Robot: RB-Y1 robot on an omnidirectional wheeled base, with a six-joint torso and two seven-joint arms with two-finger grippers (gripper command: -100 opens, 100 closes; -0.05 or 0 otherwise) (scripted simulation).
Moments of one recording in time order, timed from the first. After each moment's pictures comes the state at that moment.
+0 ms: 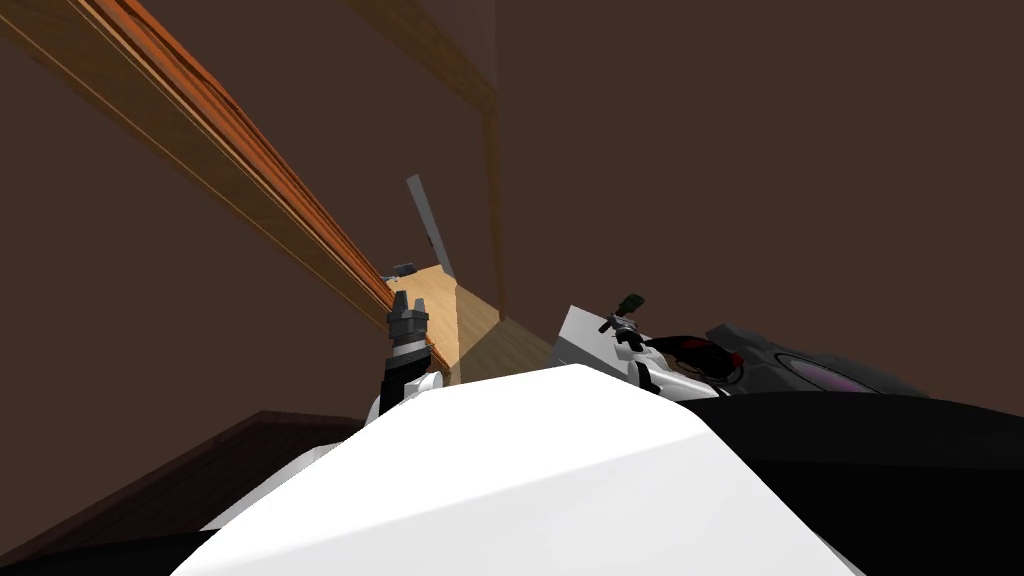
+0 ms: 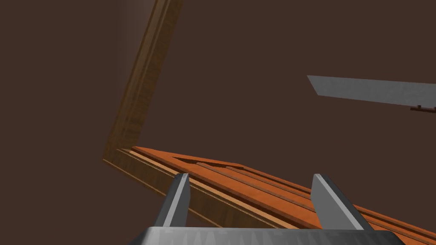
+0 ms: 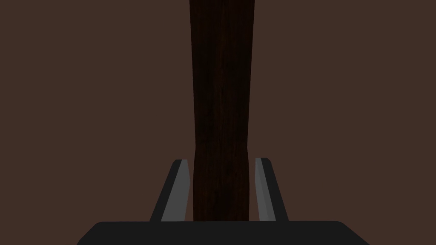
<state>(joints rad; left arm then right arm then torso) 0.51 -0.05 0.00 -2.25 -0.05 -0.40 -0.03 -0.19 -0.56 -0.65 -0.48 0.25 -0.48 1.05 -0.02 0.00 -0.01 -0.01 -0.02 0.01</state>
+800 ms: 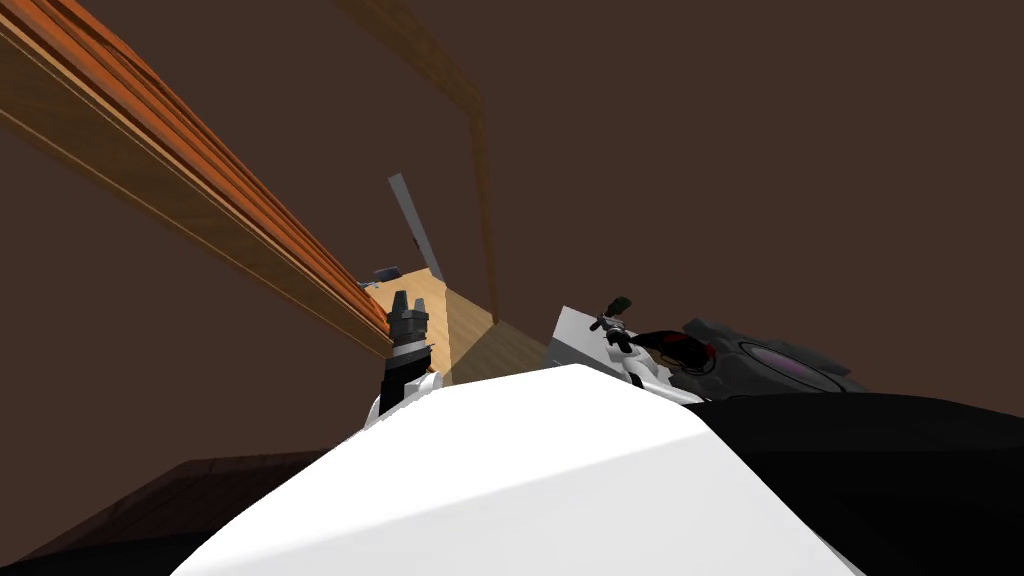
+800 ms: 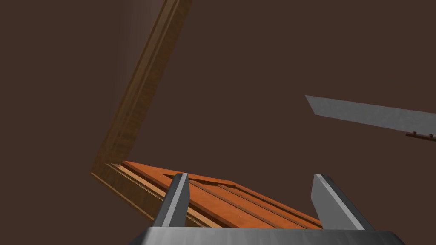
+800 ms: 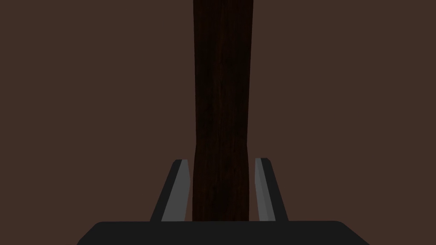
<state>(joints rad) 0.51 -0.05 0.00 -2.25 -0.05 -0.40 -0.03 -0.13 -0.46 -0.61 -0.65 0.33 -0.43 1.00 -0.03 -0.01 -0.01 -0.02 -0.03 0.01</state>
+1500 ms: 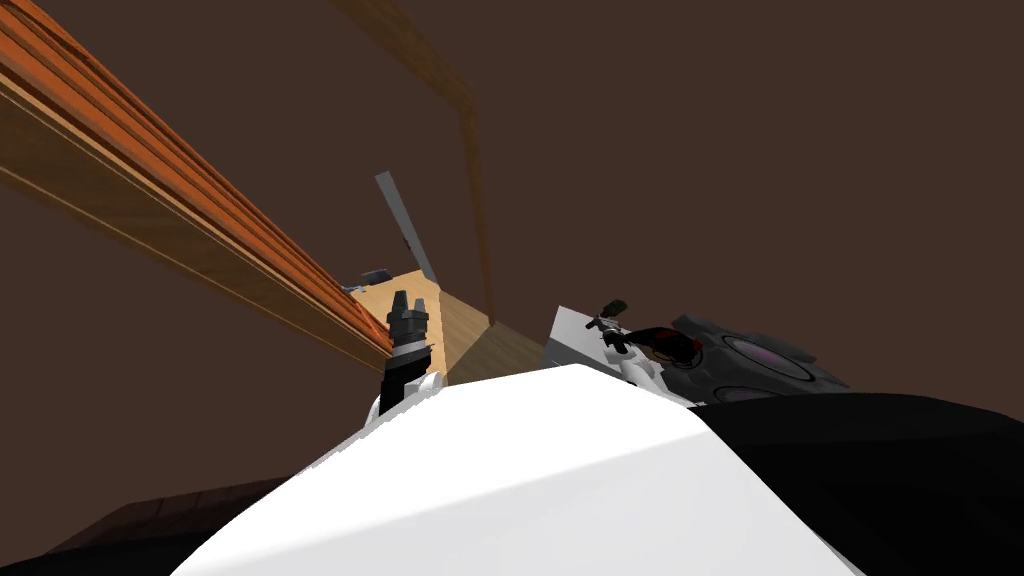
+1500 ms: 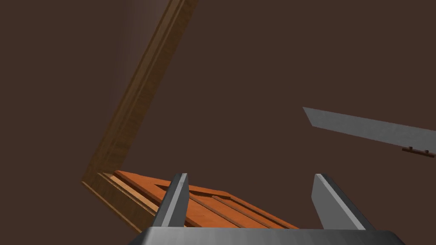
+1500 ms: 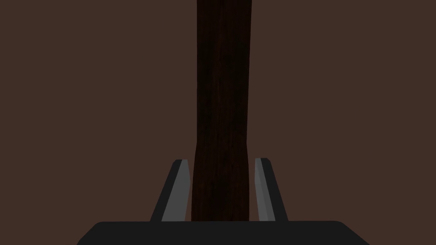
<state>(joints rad) 0.51 -0.05 0.00 -2.25 -0.05 -0.40 -0.03 -0.07 -0.41 -0.58 -0.78 0.38 -0.37 0.94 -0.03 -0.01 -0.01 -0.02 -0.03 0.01</state>
